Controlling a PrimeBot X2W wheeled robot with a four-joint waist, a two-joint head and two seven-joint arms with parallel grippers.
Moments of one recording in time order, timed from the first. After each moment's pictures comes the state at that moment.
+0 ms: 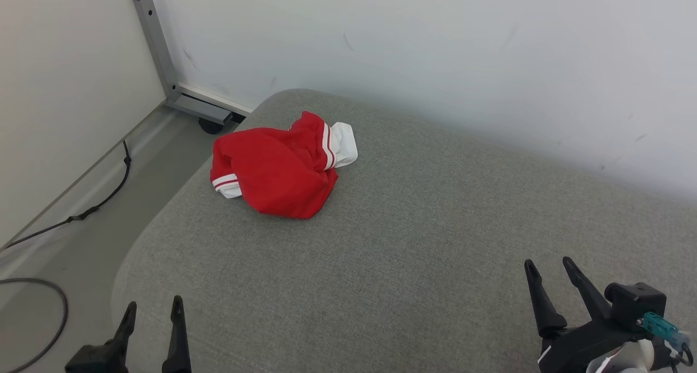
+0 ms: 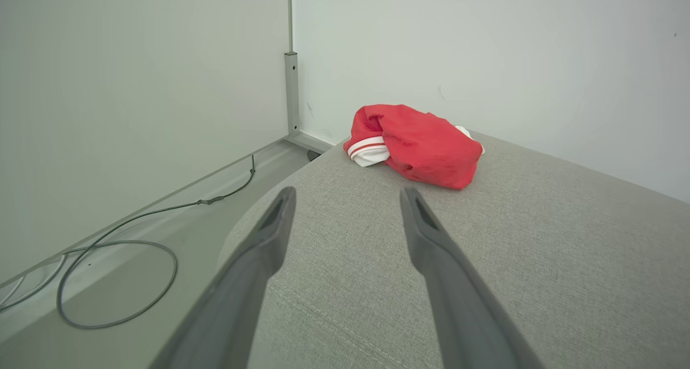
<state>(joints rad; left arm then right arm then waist) 0.10 0.11 -0.12 0.01 -0.15 0.12 -0.04 -0.06 -0.31 0.27 0.21 0.57 -0.09 -0.18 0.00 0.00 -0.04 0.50</state>
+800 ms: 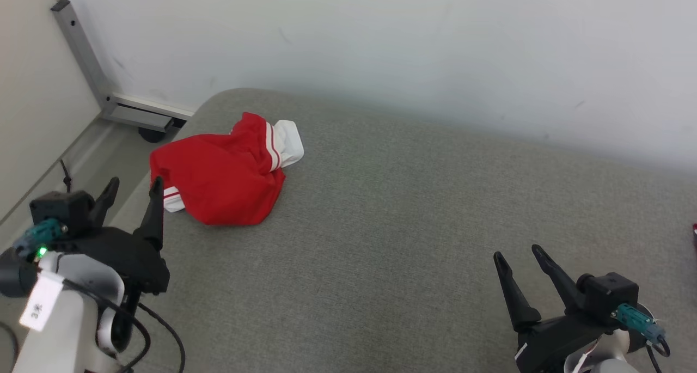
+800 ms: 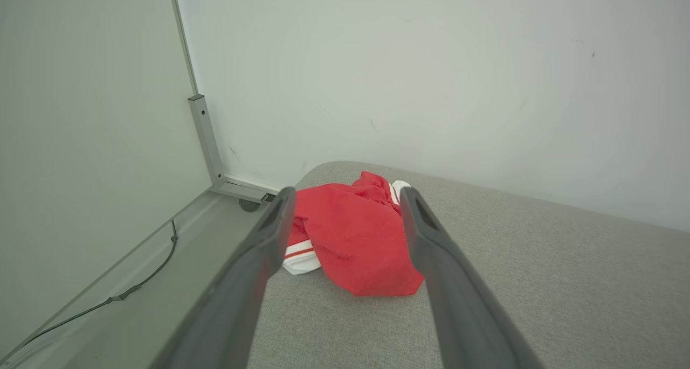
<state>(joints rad) -0.41 0.20 -0.11 0.34 -0.23 -0.05 0.10 -0.08 -0.30 0.33 0.15 0.53 -0.08 -0.16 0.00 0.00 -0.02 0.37</state>
